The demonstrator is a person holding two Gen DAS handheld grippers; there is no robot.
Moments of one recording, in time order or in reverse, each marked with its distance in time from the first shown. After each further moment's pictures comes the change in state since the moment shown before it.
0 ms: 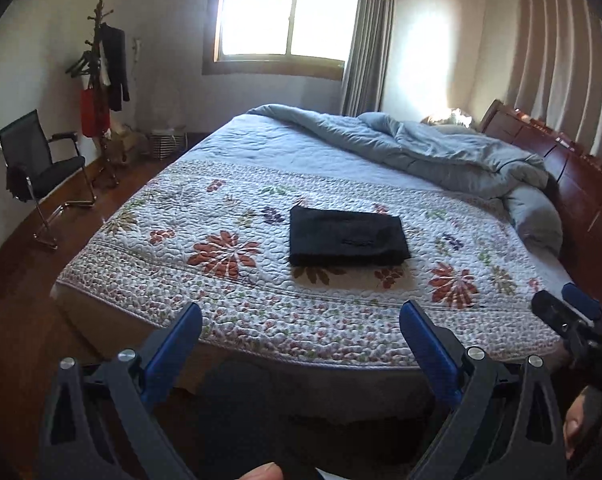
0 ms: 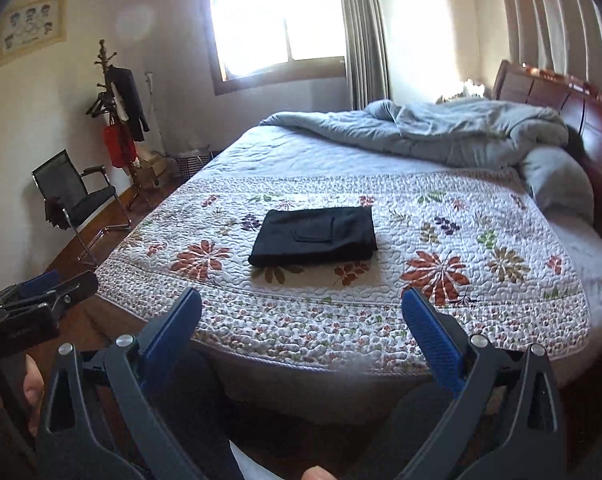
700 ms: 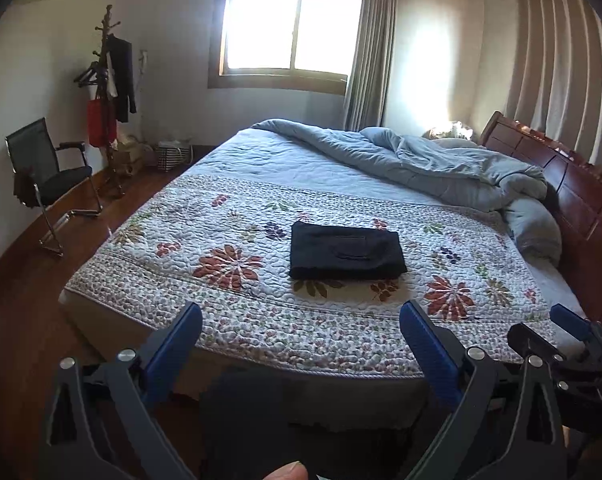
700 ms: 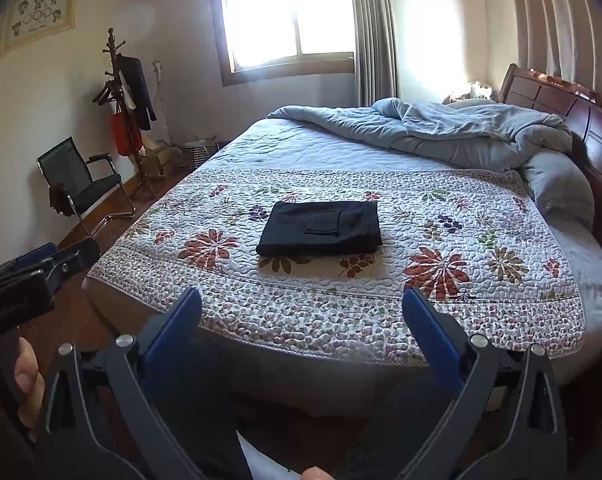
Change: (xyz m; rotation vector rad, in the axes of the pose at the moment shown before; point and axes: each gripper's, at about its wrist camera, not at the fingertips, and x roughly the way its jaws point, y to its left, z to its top) left arm -0.023 -0.013 0.007 0.001 -0.044 0.039; right arm -0.010 0.010 0.000 -0.028 0.041 0.012
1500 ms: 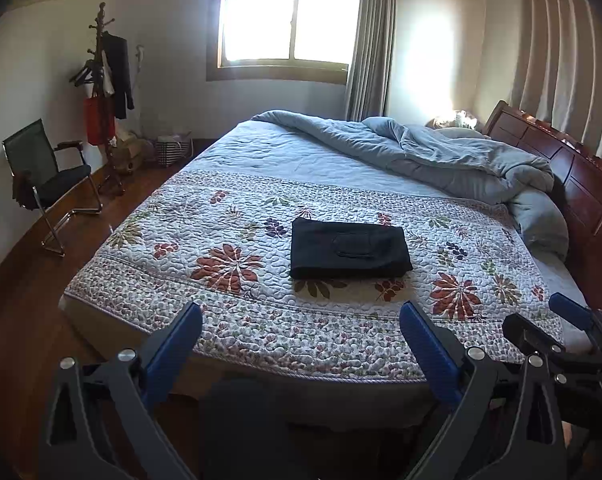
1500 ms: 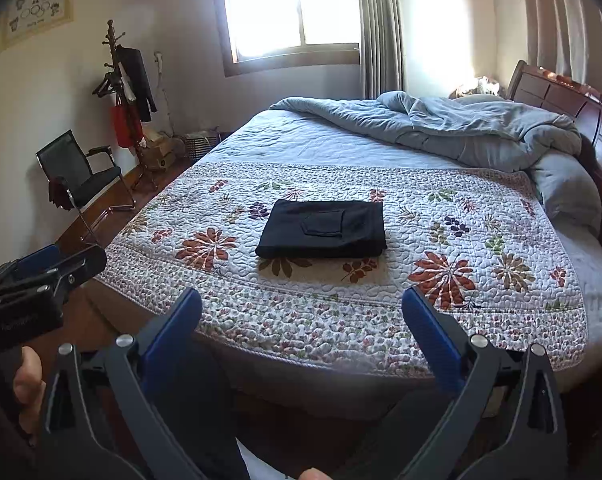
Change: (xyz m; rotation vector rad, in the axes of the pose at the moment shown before) left arm 0.023 -0.007 0.021 0.010 0.039 0.006; right arm 0.025 0.001 0.031 -0.015 0.031 0.001
